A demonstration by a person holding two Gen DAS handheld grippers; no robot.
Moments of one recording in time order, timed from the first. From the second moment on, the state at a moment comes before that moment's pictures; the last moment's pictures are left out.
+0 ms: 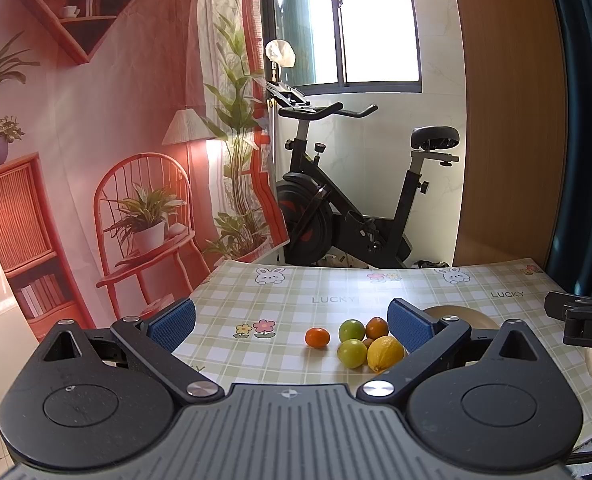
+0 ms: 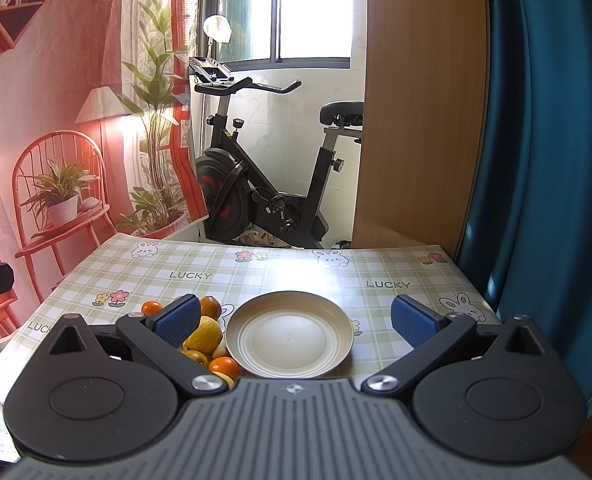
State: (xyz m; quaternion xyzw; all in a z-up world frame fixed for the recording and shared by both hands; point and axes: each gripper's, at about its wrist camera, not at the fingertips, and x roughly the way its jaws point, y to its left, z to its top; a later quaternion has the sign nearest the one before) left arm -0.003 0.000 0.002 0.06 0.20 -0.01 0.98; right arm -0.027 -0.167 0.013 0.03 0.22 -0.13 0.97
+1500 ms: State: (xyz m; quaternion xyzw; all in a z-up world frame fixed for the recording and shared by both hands) left arm 0.129 0.010 -0.097 -0.01 0.28 -0.15 0.95; right arm 0.081 -0.180 -0.078 -0.01 0.23 0.01 0.97
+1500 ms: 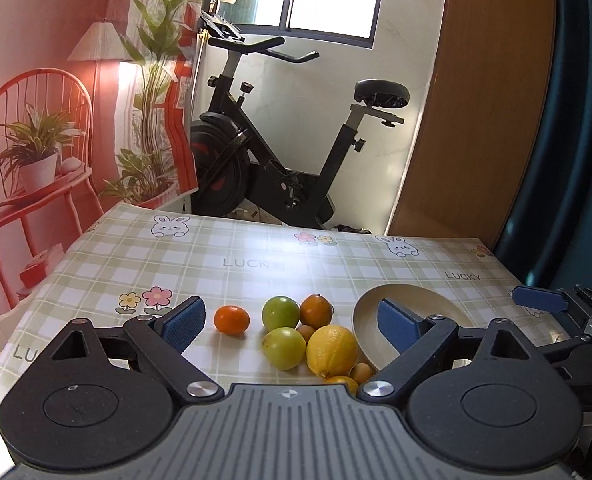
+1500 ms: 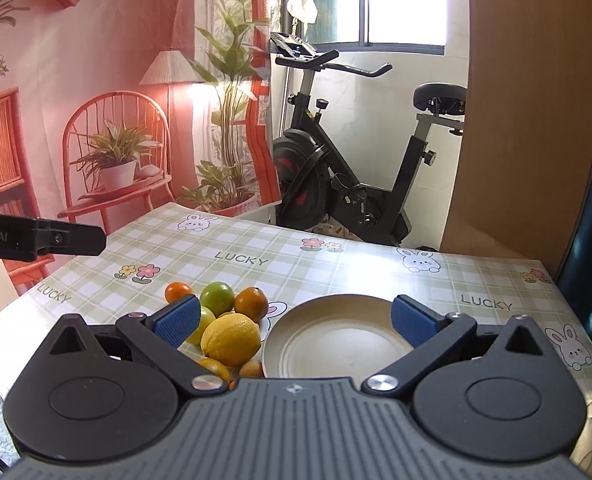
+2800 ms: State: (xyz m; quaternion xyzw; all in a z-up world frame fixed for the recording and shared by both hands) left arm 0.133 -0.004 -0.130 0.00 0.29 -0.14 0.95; right arm 0.099 -0.184 -0.145 0.03 0.37 0.03 0.93
